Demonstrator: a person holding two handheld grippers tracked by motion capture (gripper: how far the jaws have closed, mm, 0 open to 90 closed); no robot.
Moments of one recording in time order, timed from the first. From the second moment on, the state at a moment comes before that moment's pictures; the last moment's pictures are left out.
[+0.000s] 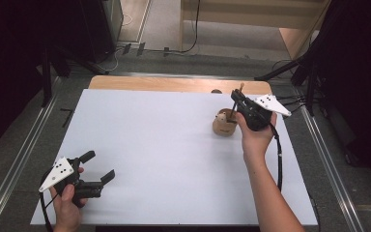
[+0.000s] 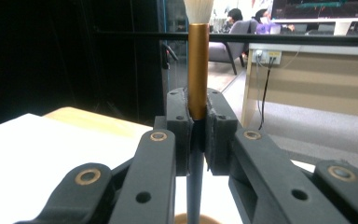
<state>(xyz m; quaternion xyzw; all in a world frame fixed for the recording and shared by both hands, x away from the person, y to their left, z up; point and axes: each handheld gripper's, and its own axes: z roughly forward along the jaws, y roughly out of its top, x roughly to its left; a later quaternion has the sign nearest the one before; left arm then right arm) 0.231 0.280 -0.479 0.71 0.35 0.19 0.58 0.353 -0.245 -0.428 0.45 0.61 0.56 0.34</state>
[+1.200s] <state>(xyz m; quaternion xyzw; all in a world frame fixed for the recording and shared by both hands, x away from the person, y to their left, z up) 0.233 0.277 -0.482 0.72 0.34 0.19 0.57 0.360 -0.257 -0.479 0.51 0.61 0.54 0.29</state>
